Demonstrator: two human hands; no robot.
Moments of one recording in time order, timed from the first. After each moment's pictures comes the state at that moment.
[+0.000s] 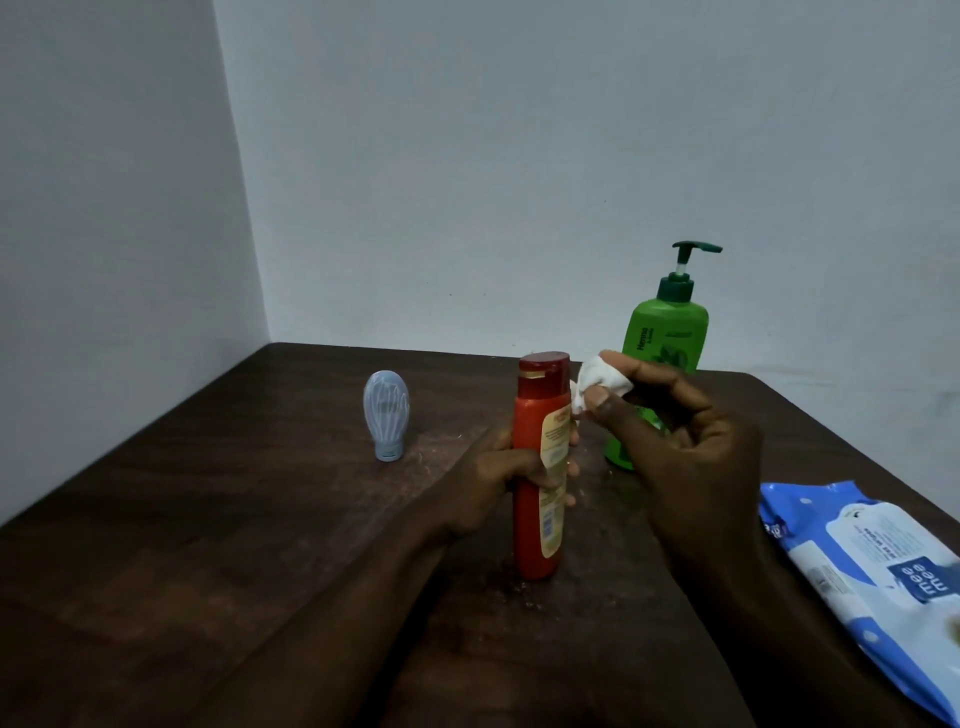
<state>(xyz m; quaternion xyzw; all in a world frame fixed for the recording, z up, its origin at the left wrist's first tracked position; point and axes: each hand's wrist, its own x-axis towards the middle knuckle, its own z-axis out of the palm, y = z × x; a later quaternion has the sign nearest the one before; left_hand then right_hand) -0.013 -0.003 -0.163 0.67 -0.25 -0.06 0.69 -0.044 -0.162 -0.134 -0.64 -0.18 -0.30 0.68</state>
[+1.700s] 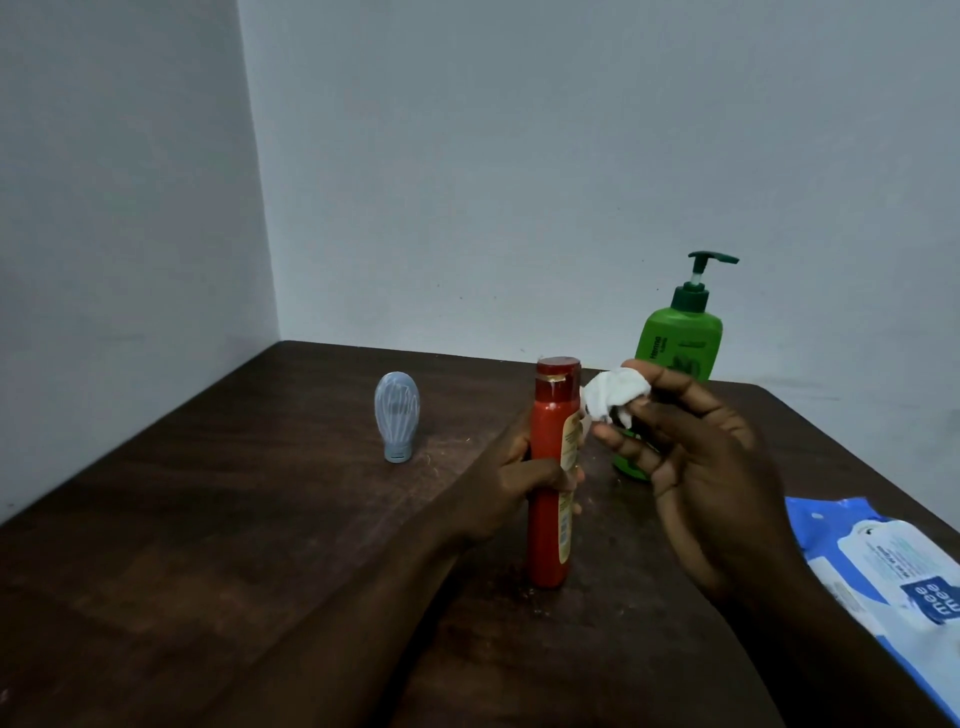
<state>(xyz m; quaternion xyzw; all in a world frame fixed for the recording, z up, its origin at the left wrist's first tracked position) -0.010 -0.003 -0.171 0.71 -0.22 -0.05 0.67 -0.042 -0.165 -0.123 -0.52 -0.14 -0.10 0.83</state>
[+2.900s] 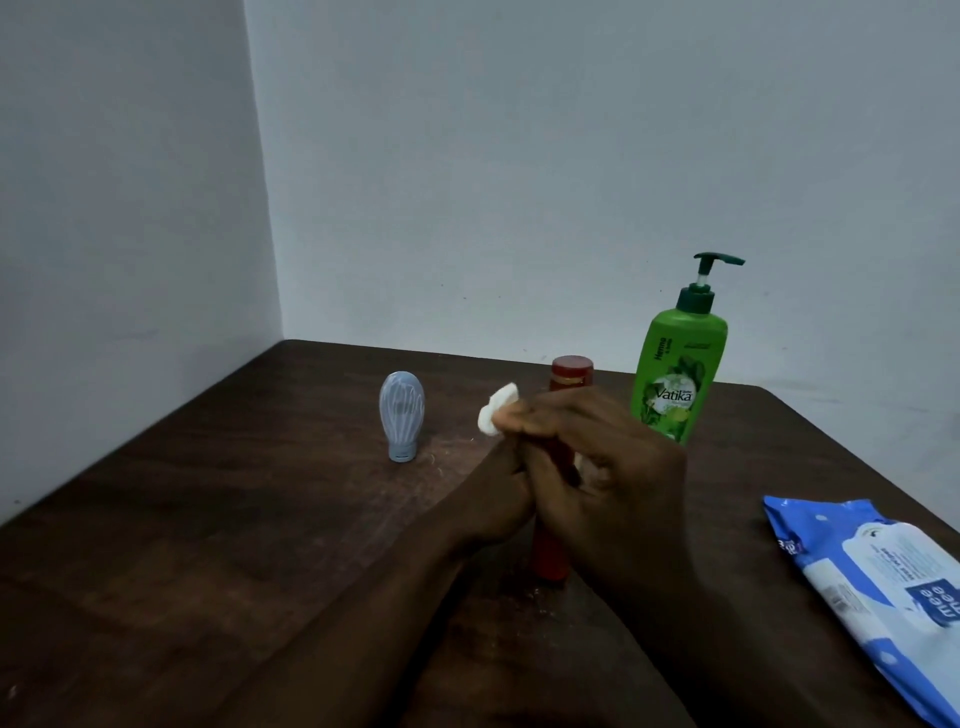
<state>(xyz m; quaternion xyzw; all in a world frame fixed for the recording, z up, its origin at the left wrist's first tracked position) -0.022 0.018 -0.200 0.75 -0.21 0.00 0.63 -0.052 -0.119 -0.140 -0.71 -0.37 -0.45 0.39</state>
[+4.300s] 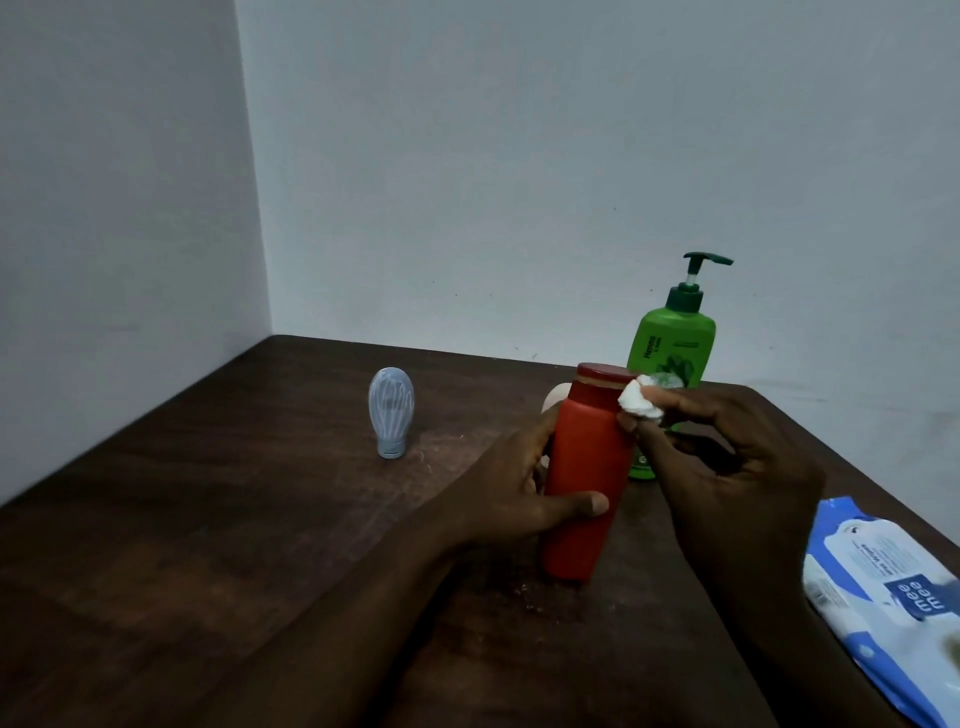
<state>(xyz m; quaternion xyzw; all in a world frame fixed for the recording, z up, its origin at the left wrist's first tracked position) -0.015 -0.008 -0.165 0.81 -0.27 0.03 0.52 -0.046 -0.187 -0.146 -0.74 -0.21 -0.48 0.42</state>
